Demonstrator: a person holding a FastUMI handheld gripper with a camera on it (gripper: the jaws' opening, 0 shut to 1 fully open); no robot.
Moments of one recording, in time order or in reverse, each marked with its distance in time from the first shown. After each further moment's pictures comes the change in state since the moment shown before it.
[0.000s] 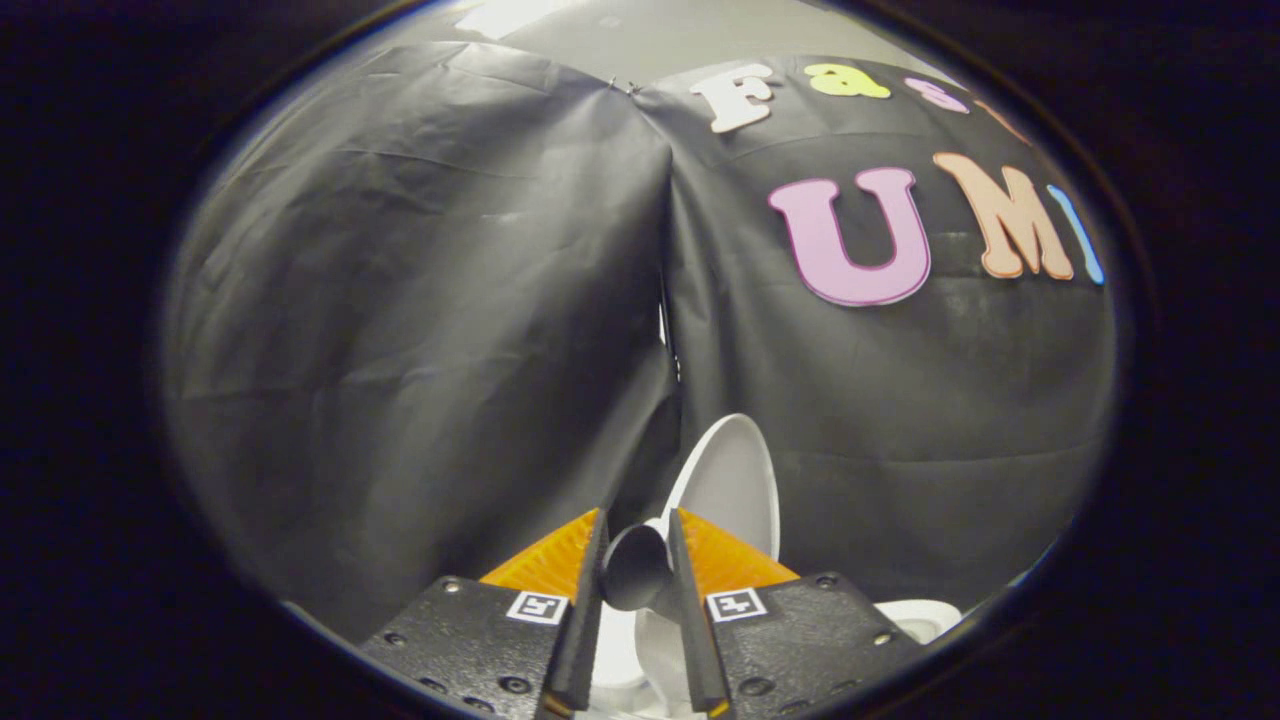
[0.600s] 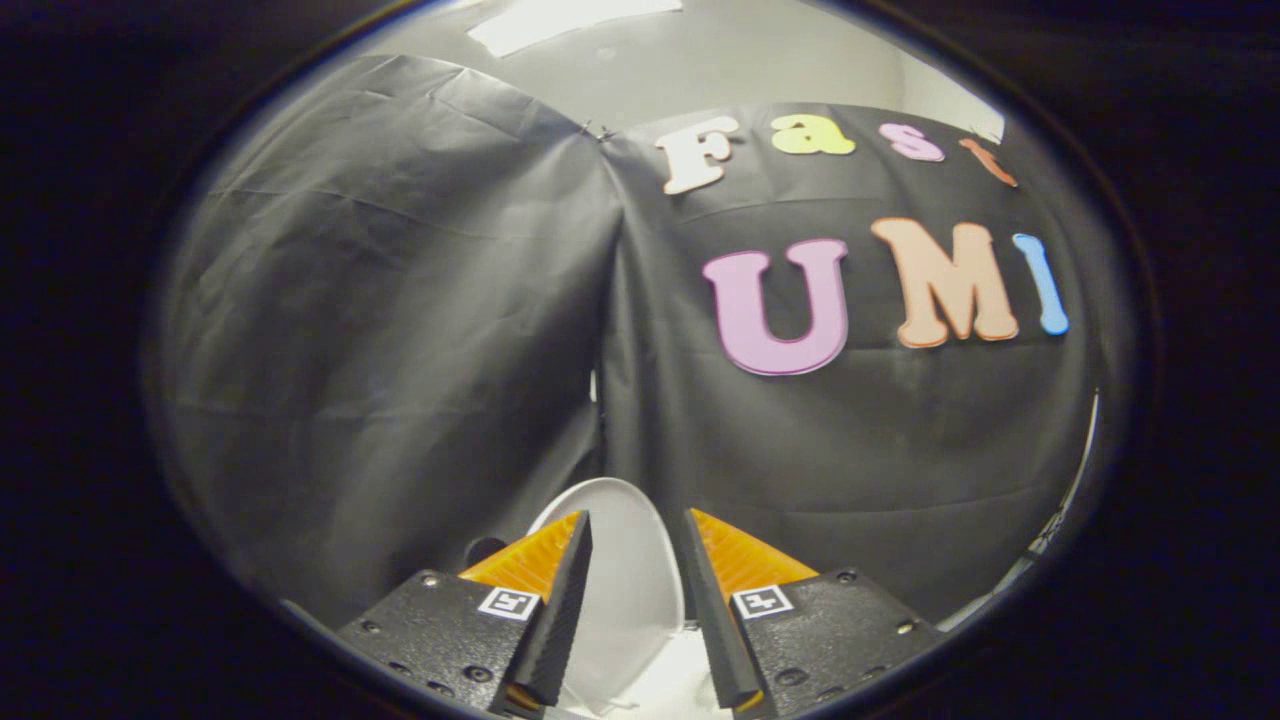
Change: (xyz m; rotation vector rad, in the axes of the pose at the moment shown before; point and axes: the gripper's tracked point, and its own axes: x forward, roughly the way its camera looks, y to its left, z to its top) arm -0.086 -0.089 0.041 -0.001 -0.091 -0.190
